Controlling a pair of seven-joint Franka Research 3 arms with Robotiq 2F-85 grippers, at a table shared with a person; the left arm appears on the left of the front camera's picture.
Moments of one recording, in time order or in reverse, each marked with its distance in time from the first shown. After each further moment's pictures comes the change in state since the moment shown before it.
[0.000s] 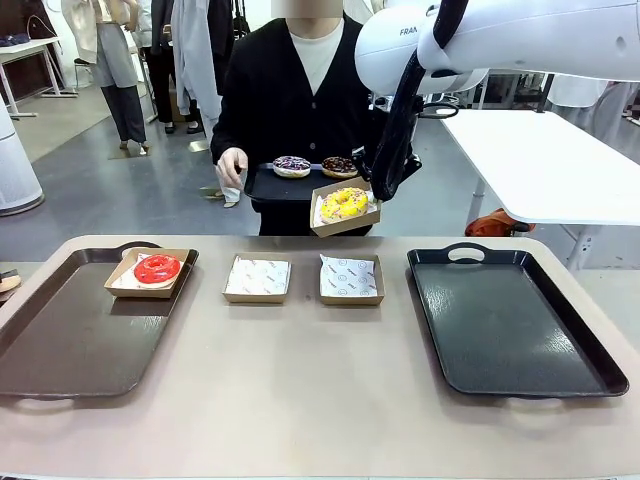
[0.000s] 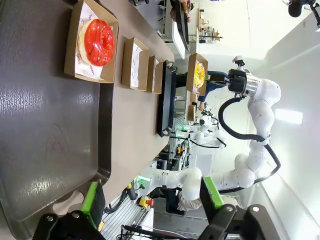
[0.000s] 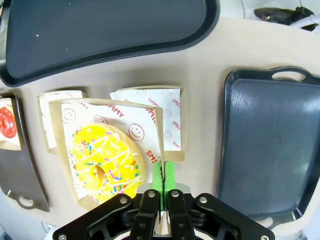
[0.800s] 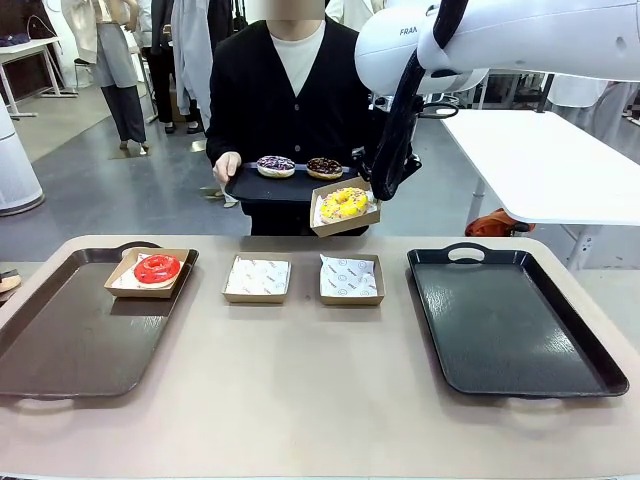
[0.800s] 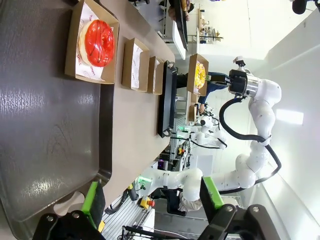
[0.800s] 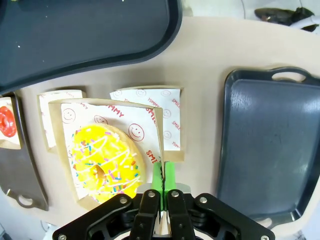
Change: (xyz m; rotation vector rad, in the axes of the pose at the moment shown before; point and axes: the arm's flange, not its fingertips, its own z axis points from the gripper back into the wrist) left arm 0.001 -0.002 0.000 0.009 -0.007 -0.006; right arm 0.001 -0.002 0.002 0.002 0.002 0.009
